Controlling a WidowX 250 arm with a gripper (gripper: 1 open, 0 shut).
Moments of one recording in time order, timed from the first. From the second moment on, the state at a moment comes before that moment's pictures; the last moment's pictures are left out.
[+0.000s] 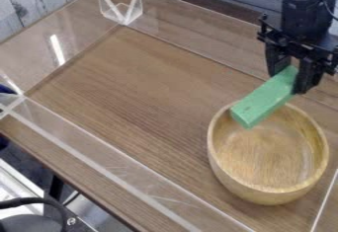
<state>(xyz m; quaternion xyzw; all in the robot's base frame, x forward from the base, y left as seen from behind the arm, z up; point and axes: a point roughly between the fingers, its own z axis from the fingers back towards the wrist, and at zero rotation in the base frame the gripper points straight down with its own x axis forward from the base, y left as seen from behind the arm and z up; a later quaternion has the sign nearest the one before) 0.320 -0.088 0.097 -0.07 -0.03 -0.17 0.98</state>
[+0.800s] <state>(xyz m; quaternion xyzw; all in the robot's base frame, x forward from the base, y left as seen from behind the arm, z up) 0.320 -0.105 0.071 -0.06 0.00 -0.19 0.98</state>
